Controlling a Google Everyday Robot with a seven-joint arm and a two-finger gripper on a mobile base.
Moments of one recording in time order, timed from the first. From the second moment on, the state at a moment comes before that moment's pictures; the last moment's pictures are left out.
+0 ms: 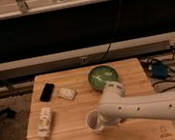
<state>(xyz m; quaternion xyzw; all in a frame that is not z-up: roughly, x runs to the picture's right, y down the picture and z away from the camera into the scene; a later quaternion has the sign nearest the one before) 0.059 0.268 0.704 -0.25 -0.21 -0.56 0.76</state>
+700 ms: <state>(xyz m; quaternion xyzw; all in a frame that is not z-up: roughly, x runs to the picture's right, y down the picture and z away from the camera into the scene) 0.056 0.265 0.707 -0.25 -0.22 -0.56 0.76</state>
